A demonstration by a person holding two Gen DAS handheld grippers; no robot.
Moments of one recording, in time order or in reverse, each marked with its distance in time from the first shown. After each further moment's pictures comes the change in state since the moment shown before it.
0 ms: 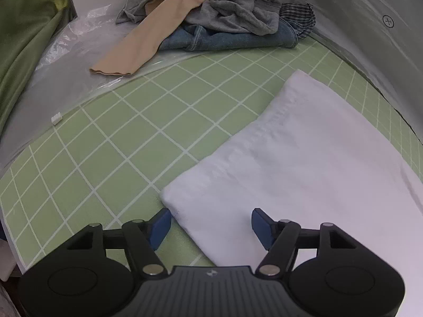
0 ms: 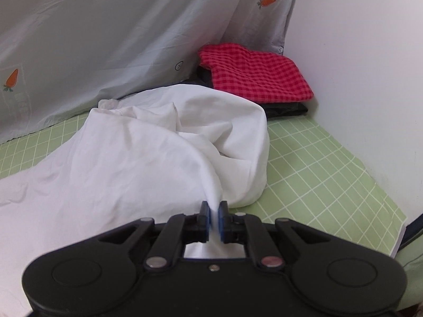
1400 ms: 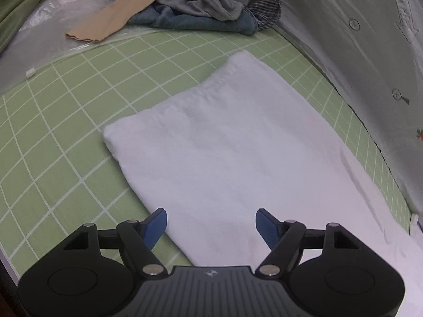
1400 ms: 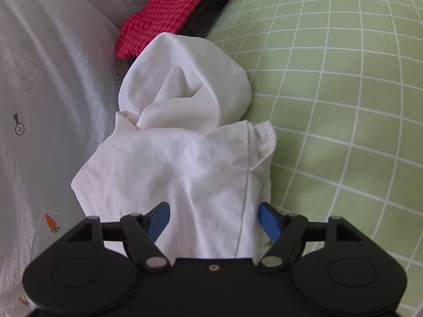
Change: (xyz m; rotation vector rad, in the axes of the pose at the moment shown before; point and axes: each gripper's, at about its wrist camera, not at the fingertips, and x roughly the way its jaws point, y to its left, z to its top) left arm -0.030 -0.025 -0.035 -0.104 0.033 -0.187; right arm 0.048 -0.066 -0.067 0.894 0.197 0.387
